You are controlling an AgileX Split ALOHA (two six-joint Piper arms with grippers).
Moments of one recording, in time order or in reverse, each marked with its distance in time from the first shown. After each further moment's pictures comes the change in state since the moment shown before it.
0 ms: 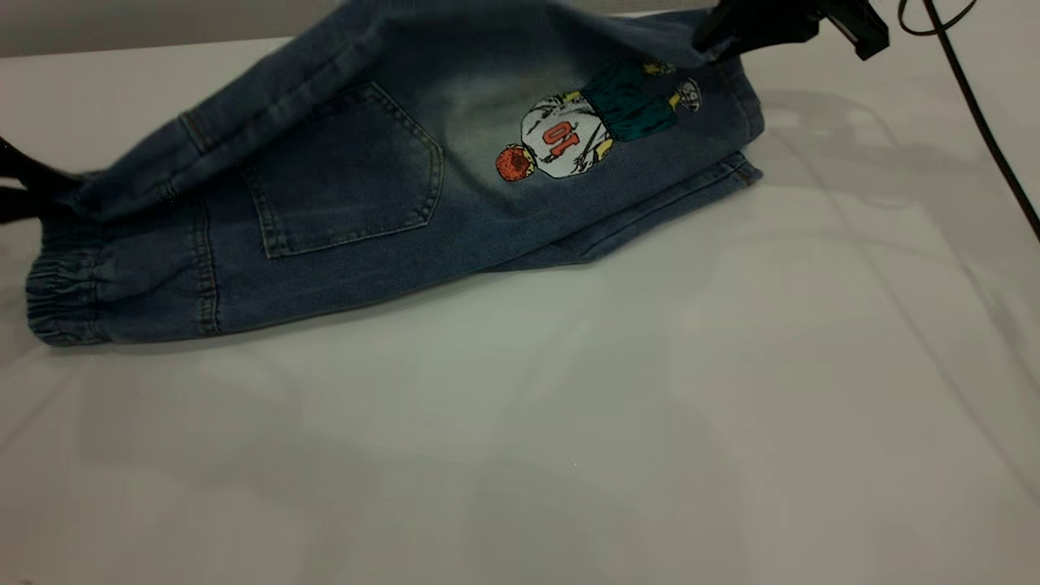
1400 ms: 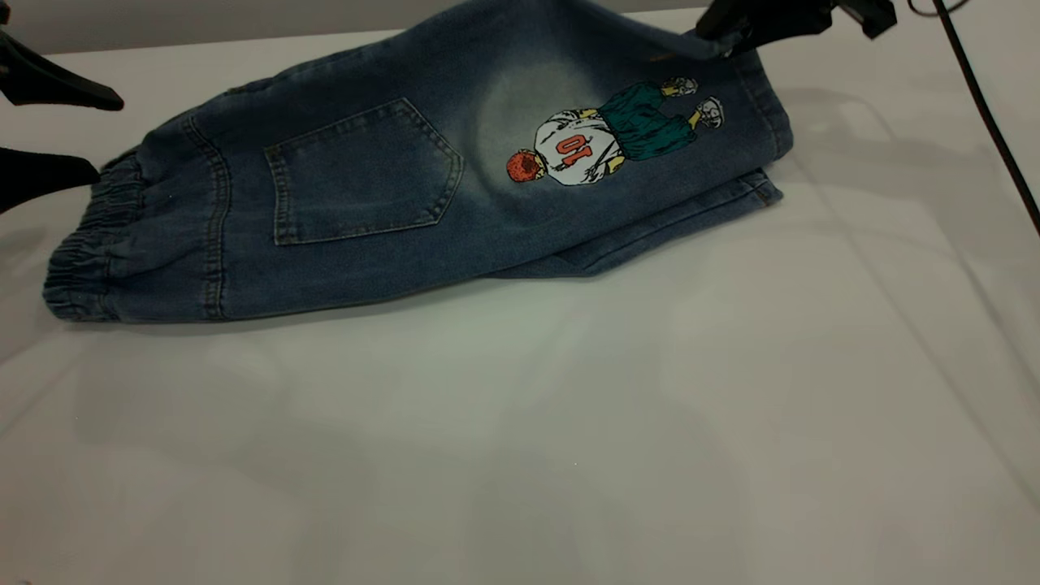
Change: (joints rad) left arm 0.003 0.024 -0.059 0.003 0.197 0.227; right arm -0.001 -0.001 -0.053 -0.069 0.037 -0.092
